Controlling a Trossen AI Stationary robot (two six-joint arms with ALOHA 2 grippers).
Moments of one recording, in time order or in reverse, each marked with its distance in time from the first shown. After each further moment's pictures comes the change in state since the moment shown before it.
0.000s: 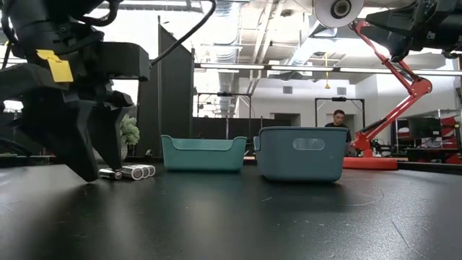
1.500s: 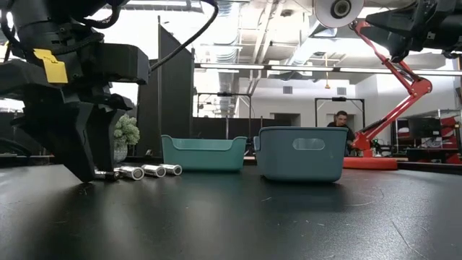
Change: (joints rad) left arm 0.011 0.000 0.000 -0.014 0.067 0.019; right arm 0.000 0.000 0.000 -0.004 0.000 0.008
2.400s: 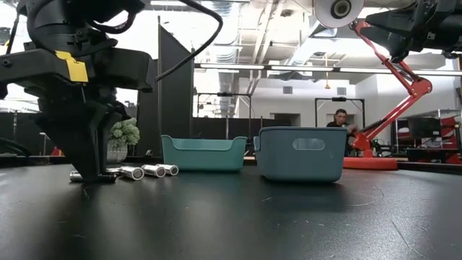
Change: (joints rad) left arm 0.052 0.038 0.011 -0.007 0.136 -0.070; right arm 0.000 0.000 0.000 -0.002 0.000 0.000
